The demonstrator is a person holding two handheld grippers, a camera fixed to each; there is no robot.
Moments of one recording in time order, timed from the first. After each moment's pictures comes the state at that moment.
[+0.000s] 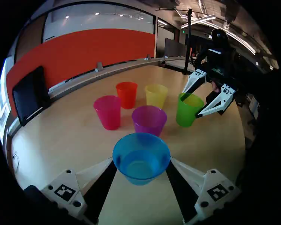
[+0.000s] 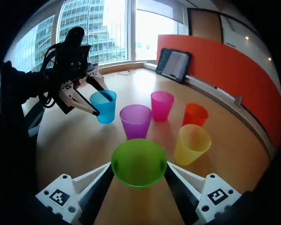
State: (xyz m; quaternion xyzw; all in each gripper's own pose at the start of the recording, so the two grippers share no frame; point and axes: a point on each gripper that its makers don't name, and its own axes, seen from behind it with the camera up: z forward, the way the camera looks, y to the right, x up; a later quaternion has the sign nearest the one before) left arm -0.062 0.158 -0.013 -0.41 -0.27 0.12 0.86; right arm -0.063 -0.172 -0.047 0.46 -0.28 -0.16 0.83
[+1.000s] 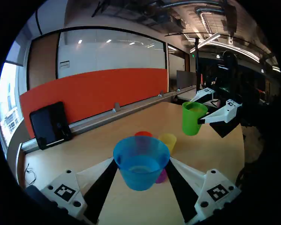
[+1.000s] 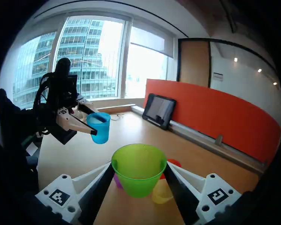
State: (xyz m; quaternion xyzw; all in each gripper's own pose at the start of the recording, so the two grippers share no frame) left arm 0.078 0.146 0.018 -0.36 -0.14 0.08 0.92; right arm 0.089 -0.190 -0.009 0.43 -0.12 -0.11 0.89
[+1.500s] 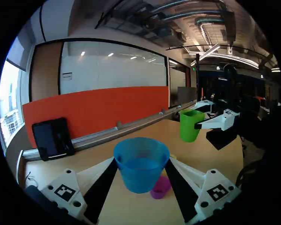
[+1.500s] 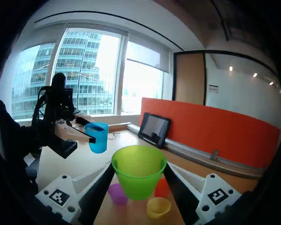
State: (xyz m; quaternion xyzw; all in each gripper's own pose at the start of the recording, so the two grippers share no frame) left arm 0.134 0.147 0.028 -0.36 -0.08 0.05 0.93; right arm 0.148 -0.199 0.011 0.42 -0.06 -0.07 0.90
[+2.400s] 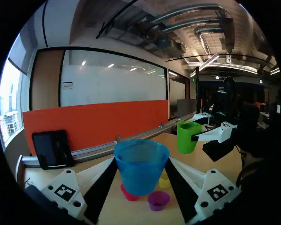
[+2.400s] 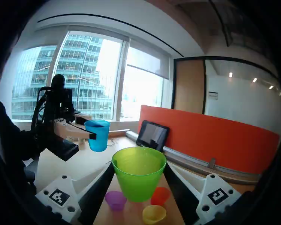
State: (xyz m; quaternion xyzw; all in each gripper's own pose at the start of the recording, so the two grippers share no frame) left arm 0.179 0.157 0.035 -0.36 -0.03 0.02 0.93; right arm 0.167 -0.207 0.020 0.42 -0.04 -0.07 0.90
